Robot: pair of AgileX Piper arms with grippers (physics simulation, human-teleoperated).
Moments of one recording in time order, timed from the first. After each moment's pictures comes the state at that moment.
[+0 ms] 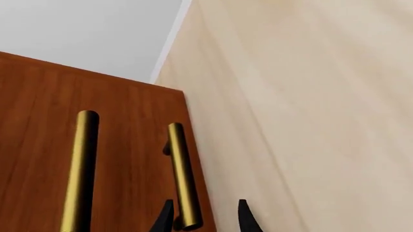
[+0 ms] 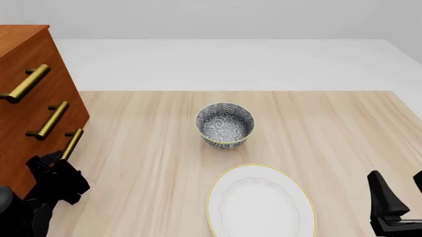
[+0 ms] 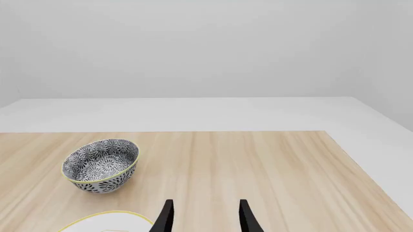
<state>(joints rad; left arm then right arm) 0.24 1.93 -0.25 -1.22 1.16 0.00 0.02 0.00 -0.01 0.01</state>
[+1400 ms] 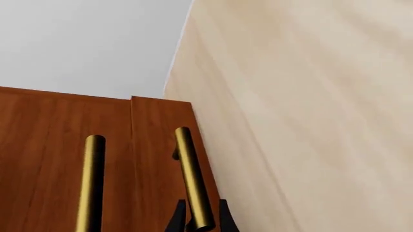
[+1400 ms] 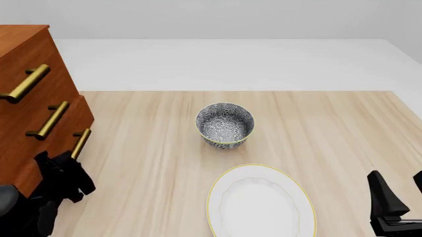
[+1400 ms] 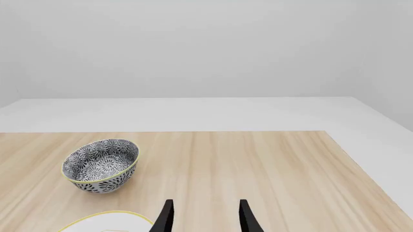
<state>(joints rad) 0.17 1.91 -0.25 -1.22 1.26 0.00 0.02 0.00 -0.01 0.01</state>
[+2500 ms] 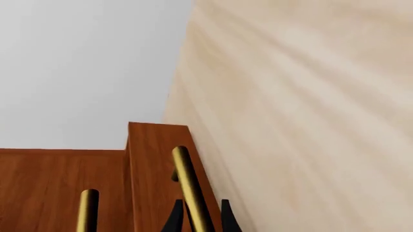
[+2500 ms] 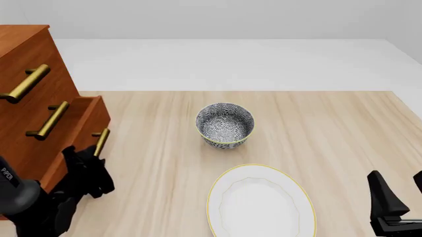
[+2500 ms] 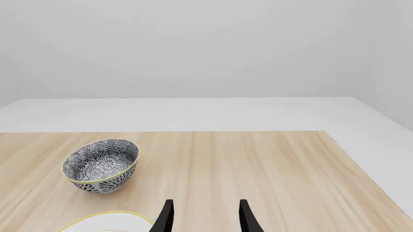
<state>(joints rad) 0.00 1.94 -0.29 -1.22 1.26 0.00 0.02 0.00 -0.01 0.01</state>
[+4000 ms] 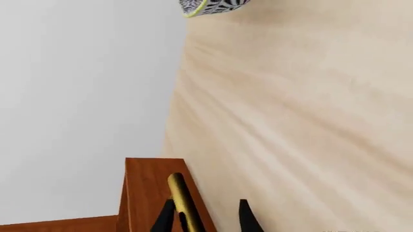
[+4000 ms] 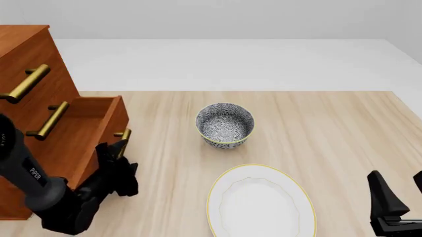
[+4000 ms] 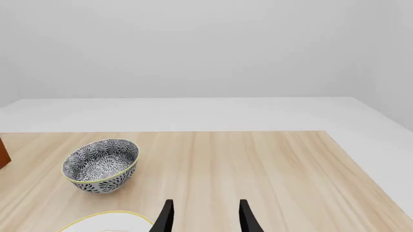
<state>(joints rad) -0.20 1.98 -0.35 -1.22 1.26 0.00 0.02 0.00 -0.01 0.01</state>
